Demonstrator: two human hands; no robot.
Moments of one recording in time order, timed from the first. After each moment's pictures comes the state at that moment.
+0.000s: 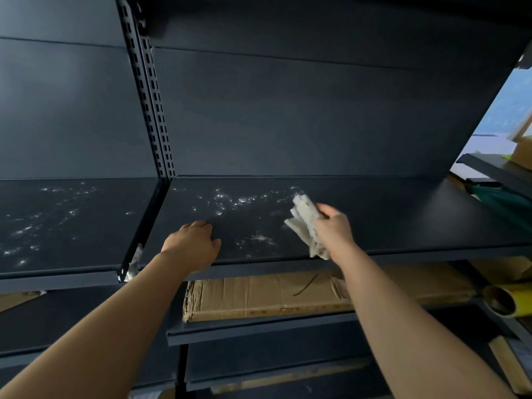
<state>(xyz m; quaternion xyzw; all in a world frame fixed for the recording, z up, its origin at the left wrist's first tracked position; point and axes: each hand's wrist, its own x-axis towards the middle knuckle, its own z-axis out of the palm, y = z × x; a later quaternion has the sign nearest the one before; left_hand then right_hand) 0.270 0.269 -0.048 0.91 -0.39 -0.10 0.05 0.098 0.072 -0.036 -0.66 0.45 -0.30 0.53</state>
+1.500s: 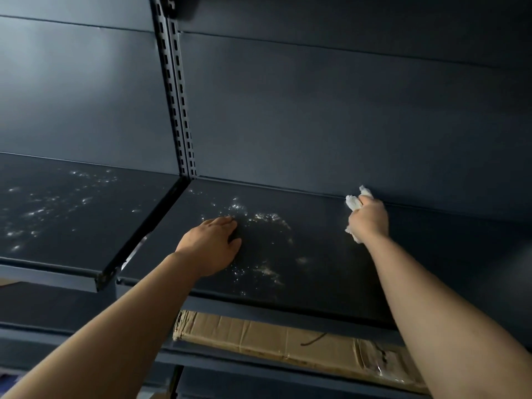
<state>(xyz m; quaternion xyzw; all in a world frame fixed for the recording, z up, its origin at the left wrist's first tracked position) 0.295 0.210 -0.063 0.92 -0.37 -0.06 0.10 0.190 -0.089 -0.068 -0.81 0.43 -0.25 0.33</state>
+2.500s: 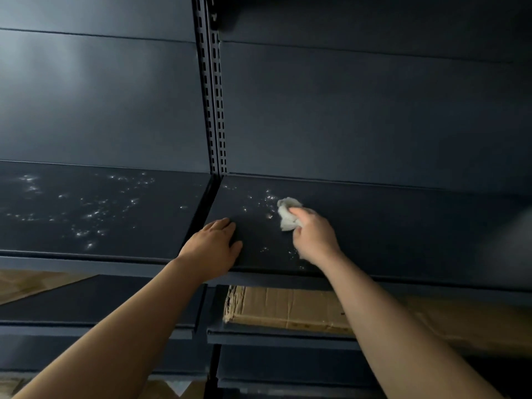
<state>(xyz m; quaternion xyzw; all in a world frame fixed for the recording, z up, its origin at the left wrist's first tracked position) 0.309 0.314 -0.059 0.91 -0.40 -0.07 0.10 0.207 0.126 -0.069 -0.92 0.25 -0.19 0.23</state>
